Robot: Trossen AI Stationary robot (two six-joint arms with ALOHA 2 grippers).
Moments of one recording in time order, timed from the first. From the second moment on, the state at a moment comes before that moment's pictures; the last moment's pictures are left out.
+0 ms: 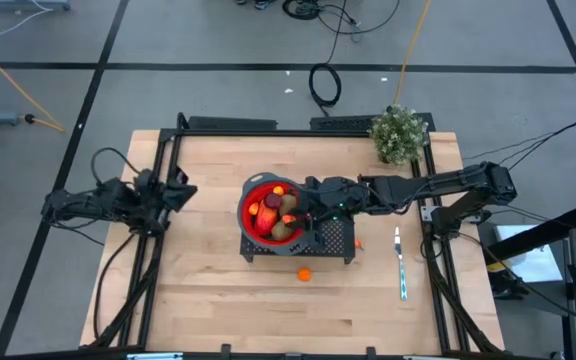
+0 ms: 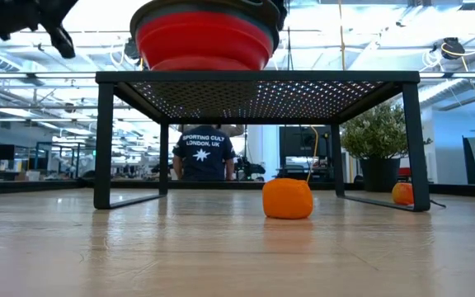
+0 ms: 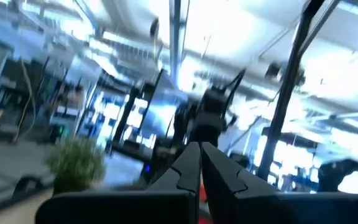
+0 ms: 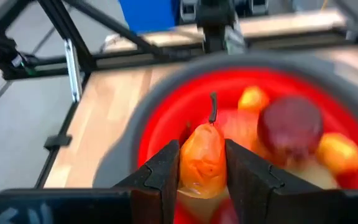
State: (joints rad) left arm -0.09 0.09 0.12 0.44 -0.14 -0.28; right arm 0.10 1.54 1.33 -0.27 -0.02 0.17
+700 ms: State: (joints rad) left arm -0.09 0.65 0.48 0.48 -0.13 -0.23; right arm 0.09 1.54 1.33 -0.15 0.07 0.00
